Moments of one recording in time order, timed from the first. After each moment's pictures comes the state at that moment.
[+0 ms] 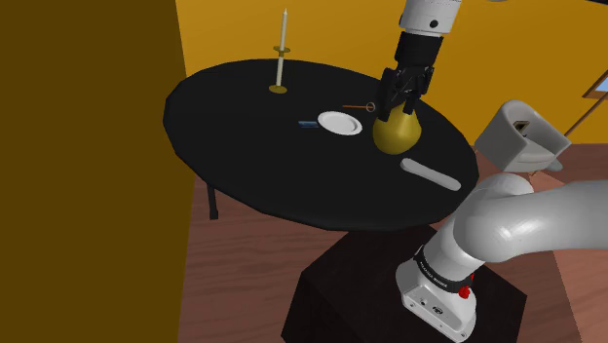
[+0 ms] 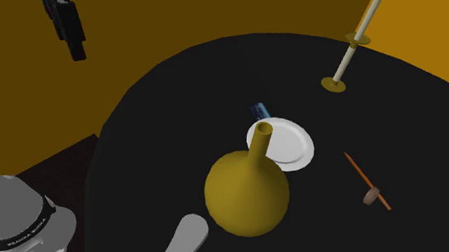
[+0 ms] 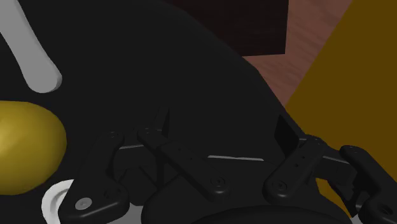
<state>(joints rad) 0.00 -0.80 0.07 -2.35 0.07 1.42 0.17</state>
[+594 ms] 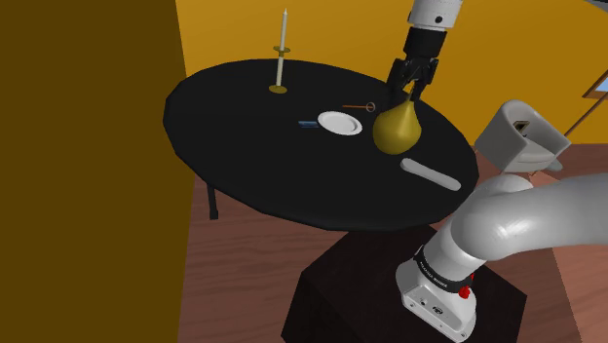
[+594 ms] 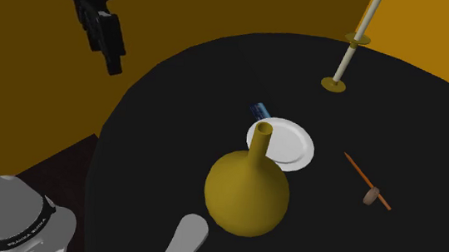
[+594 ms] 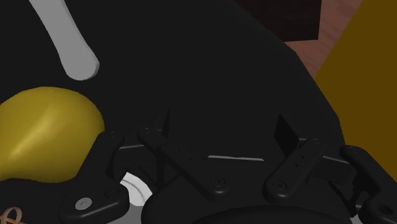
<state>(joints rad) -0.06 -0.71 -0.07 -2.29 -0.04 1.46 0.03</state>
